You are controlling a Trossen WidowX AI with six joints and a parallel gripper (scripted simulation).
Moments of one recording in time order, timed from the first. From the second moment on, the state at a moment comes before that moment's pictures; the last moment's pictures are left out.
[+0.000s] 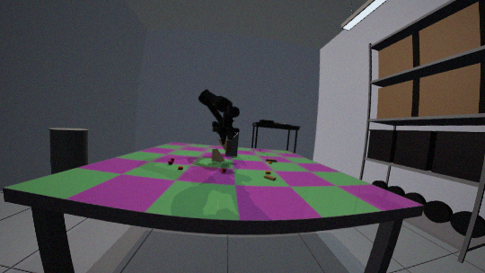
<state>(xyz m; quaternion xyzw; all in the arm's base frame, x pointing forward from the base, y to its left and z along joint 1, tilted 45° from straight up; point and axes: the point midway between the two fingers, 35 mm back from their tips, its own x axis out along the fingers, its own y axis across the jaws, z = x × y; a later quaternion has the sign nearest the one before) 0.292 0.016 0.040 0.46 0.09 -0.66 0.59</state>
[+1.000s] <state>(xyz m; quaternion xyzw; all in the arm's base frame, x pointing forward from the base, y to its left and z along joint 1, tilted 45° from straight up) 0.285 -0.030 0.024 0.46 0.09 -0.65 0.59</state>
